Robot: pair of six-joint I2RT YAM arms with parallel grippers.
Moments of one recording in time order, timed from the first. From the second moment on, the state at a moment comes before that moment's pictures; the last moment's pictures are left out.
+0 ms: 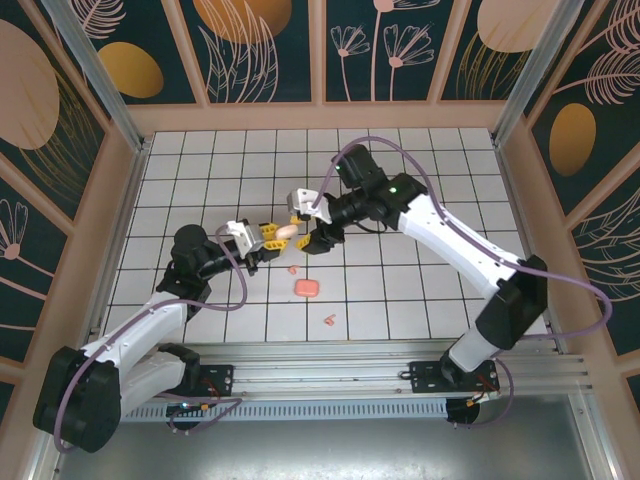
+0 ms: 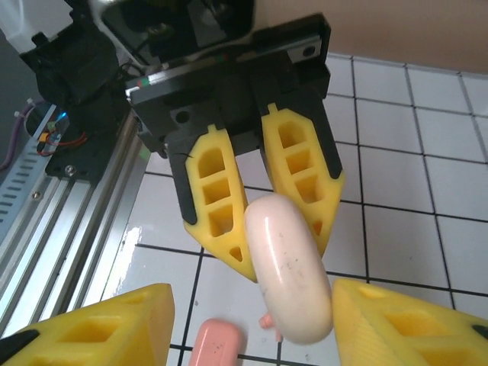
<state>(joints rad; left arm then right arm) -0.37 1.03 0.43 0.54 0.78 0.24 0.74 1.56 1.50 -0.75 -0.74 -0.76</state>
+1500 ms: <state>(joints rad) -0.45 2.01 1.30 -0.16 0.51 -0.64 0.51 1.18 0.76 -0.06 -0.14 0.57</state>
